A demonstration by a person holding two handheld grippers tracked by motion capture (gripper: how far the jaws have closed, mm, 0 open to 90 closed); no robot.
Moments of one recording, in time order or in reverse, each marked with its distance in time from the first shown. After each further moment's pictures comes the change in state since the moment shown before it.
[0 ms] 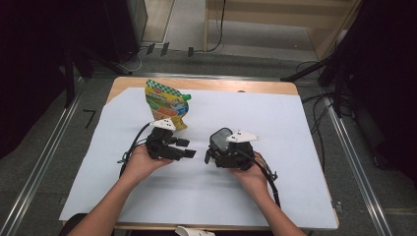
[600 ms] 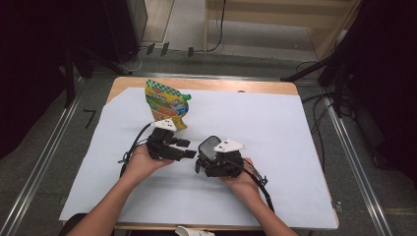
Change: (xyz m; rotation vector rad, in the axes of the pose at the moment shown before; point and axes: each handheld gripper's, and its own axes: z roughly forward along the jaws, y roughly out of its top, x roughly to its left) left arm -0.001 0.000 0.003 0.004 0.000 0.010; right arm 0.027 -0.012 0.016 0.005 0.040 -0.078
